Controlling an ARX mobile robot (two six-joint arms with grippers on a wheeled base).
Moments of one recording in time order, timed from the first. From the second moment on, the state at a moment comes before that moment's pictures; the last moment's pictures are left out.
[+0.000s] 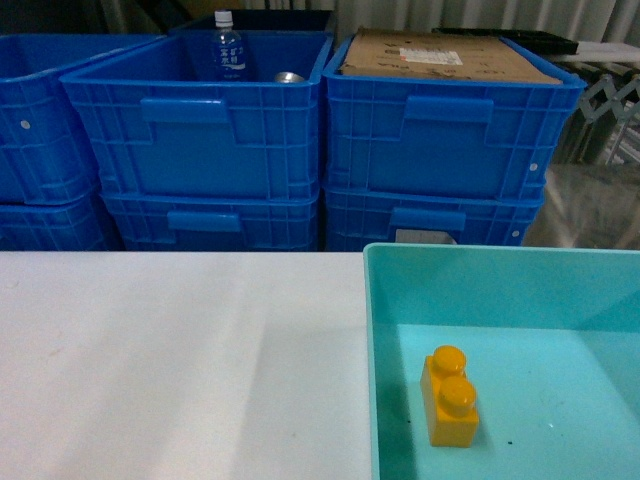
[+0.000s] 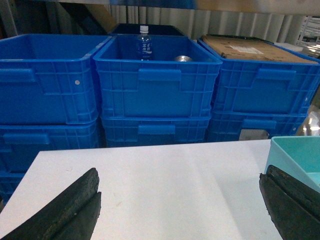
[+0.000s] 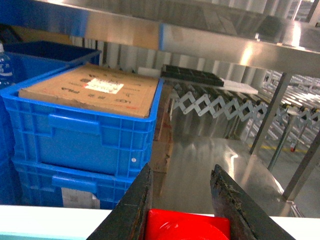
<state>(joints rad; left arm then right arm) 0.04 0.06 0.06 -0.01 0.16 -0.04 -0.11 1.20 0.38 0.94 -0.06 -0.13</state>
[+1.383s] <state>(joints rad) 0.04 0.06 0.06 -0.01 0.16 -0.04 -0.11 0.92 0.22 0.42 -0.18 0.05</state>
